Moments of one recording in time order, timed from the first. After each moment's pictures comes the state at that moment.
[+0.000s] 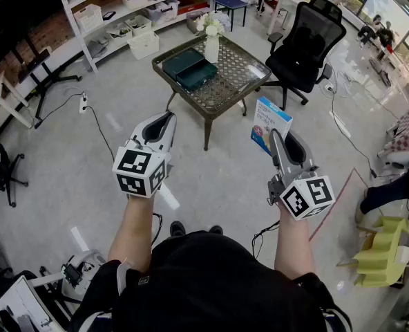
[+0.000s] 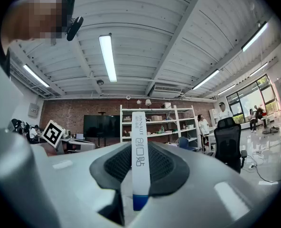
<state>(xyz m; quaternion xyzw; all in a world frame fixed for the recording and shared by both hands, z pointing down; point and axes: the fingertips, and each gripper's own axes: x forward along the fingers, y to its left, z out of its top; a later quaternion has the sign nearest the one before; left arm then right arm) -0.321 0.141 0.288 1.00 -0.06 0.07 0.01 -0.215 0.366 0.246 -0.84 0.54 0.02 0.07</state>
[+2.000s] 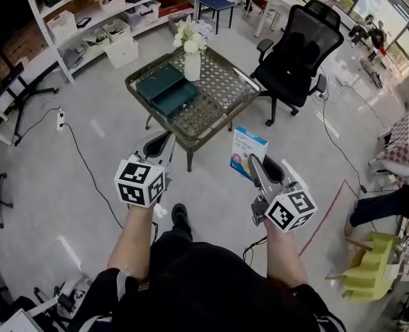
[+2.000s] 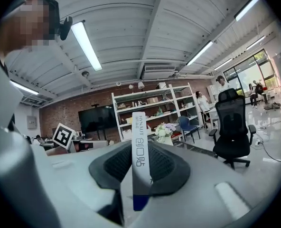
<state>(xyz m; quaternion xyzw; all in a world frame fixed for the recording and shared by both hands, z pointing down) -0.131 0.081 0.369 0.99 -0.03 0.11 0.08 -0.056 0.291 0.334 -0.82 0.55 -0.10 0.09</state>
